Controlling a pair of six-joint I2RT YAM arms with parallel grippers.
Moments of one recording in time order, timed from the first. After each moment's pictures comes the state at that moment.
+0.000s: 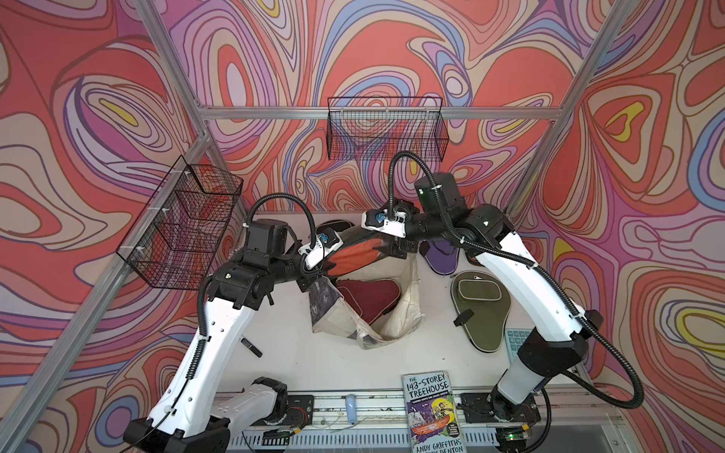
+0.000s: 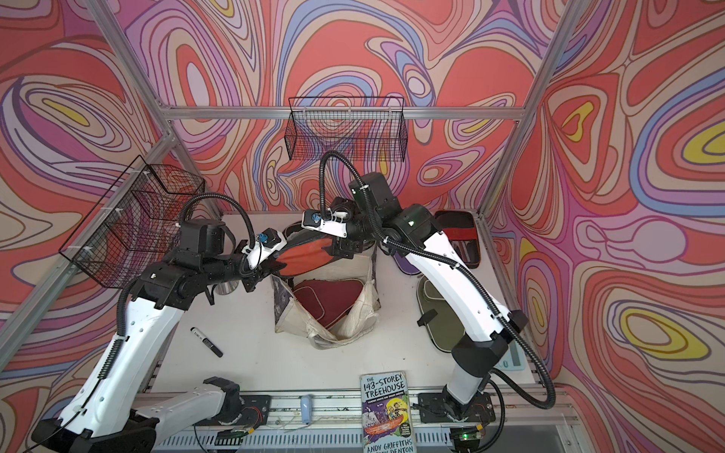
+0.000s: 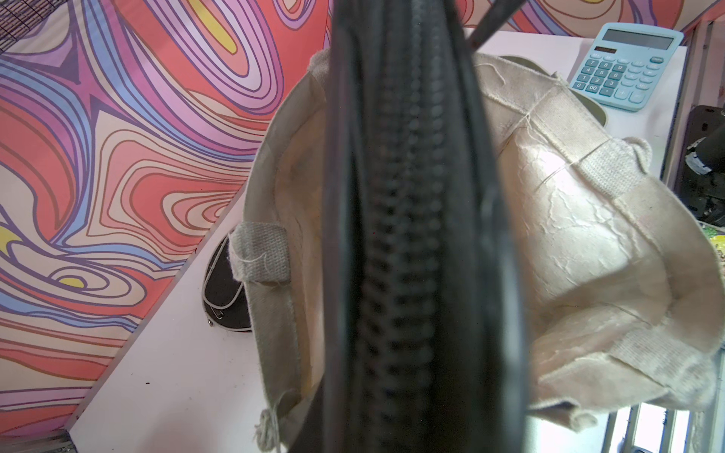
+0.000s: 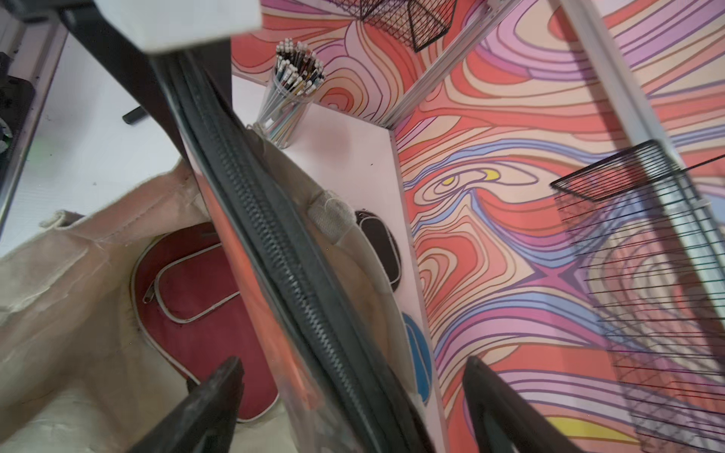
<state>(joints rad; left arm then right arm) -0.29 1.11 1.40 -0.97 0.44 0.63 0.72 1.72 2.15 -1.05 -0.25 -0.88</state>
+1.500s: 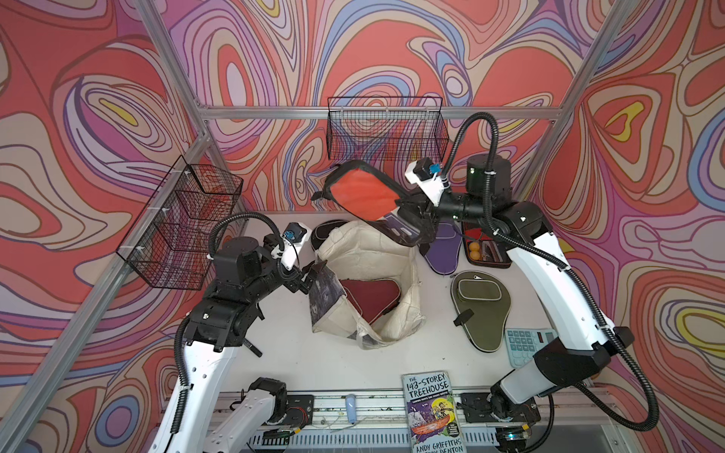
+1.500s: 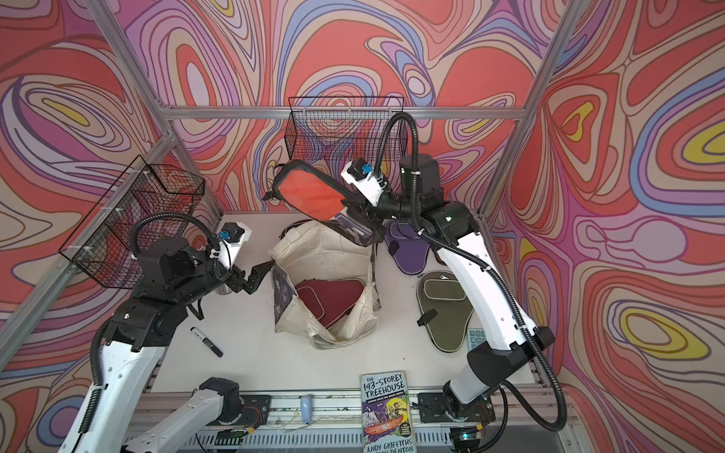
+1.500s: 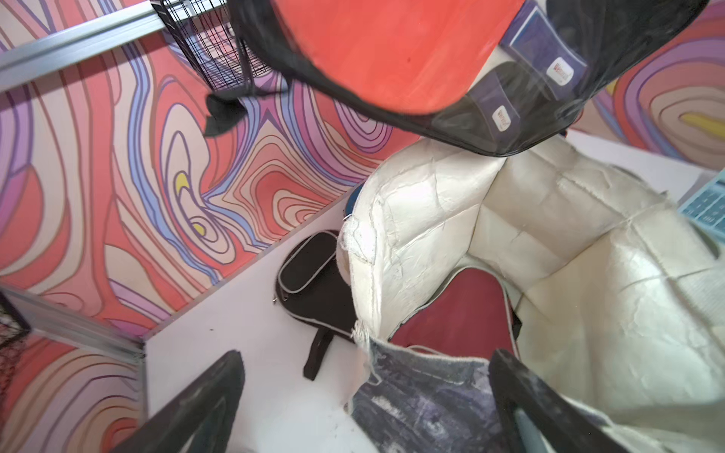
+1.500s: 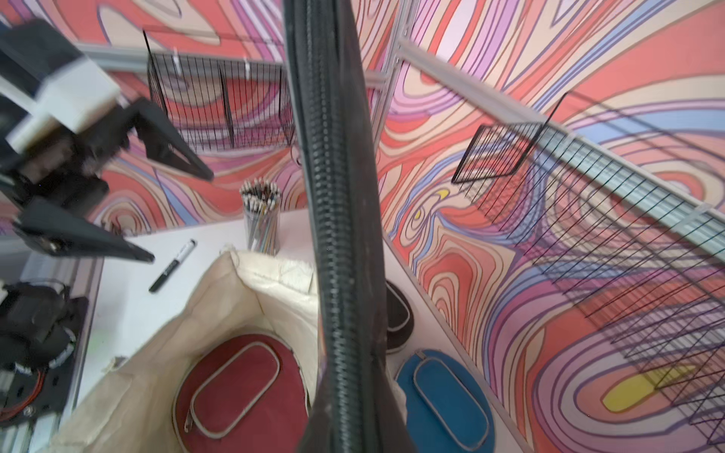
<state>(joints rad) -0.19 0.88 1.21 -0.68 0.35 0.29 0.48 1.57 2.02 -0.71 -0.57 -0.39</state>
